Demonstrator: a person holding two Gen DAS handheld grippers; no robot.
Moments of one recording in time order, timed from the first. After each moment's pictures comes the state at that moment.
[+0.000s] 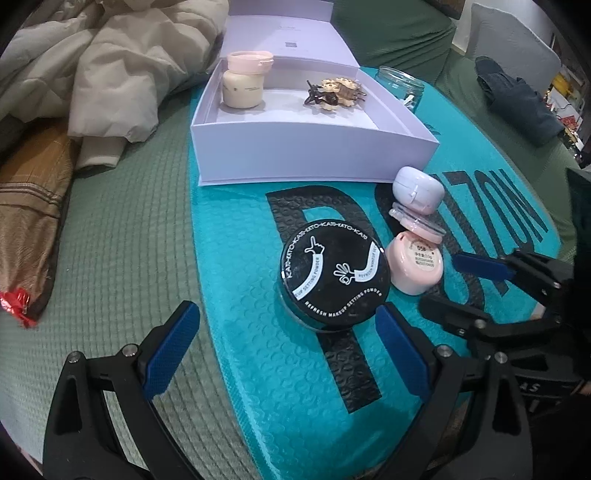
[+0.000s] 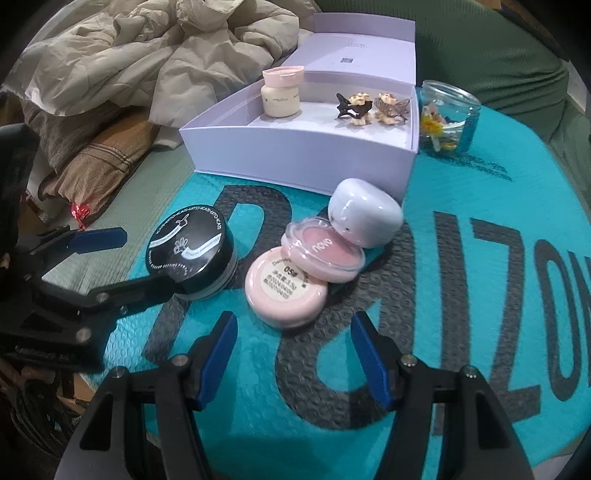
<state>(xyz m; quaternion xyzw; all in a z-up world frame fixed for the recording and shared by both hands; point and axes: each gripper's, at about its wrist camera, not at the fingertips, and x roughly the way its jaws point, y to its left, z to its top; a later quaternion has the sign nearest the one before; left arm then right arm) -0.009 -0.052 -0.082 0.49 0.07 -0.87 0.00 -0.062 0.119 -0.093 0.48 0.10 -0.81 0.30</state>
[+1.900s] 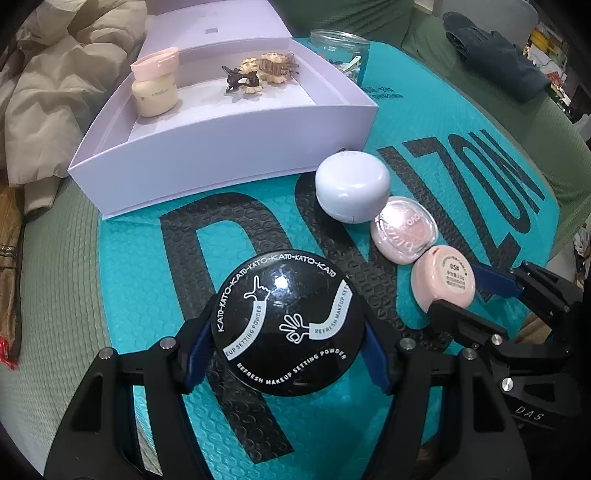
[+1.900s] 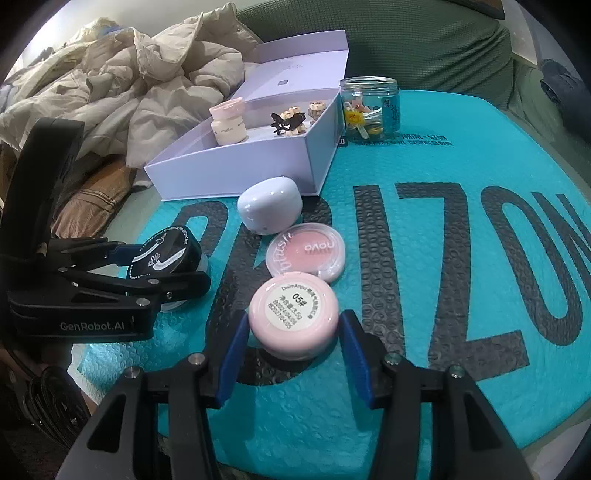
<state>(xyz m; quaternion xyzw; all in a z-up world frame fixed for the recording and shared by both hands) -0.053 0.028 -0.092 0.53 0.02 -0.85 -0.04 -0.051 0.193 -0.101 0.45 0.02 -0.85 0.28</state>
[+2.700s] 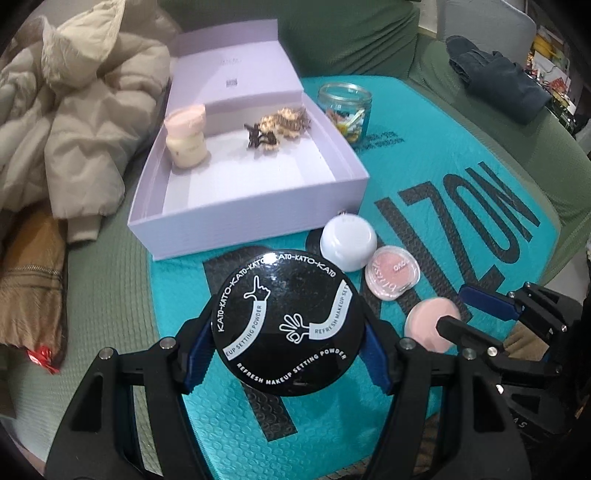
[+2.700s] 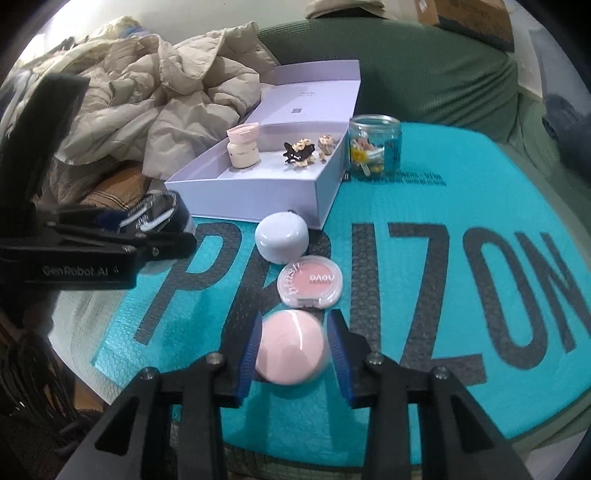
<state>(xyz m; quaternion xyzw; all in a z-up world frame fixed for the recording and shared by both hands) -0.046 0.029 -0.029 0.48 0.00 -0.88 0.00 -0.036 0.198 -0.063 0.41 0.05 -0.87 0.28</state>
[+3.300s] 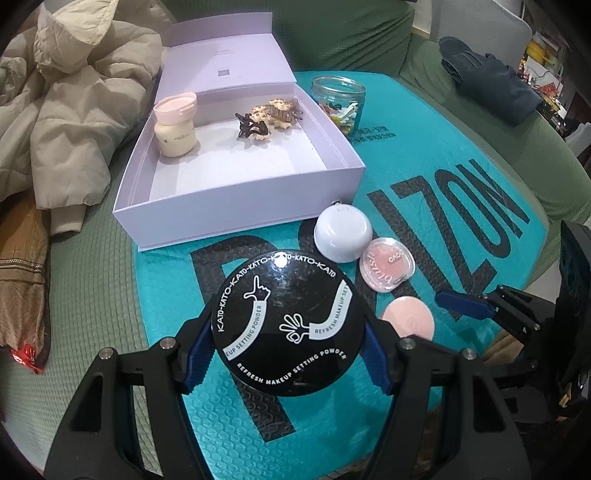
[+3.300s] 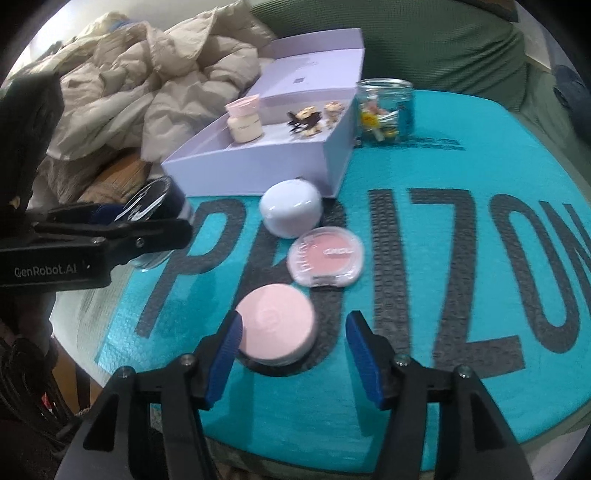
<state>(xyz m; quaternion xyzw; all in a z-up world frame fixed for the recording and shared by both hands) -0.041 0.023 -0.043 0.49 0.02 -0.87 -0.03 -0.046 0.188 -0.090 0.46 0.03 -0.83 0.31</state>
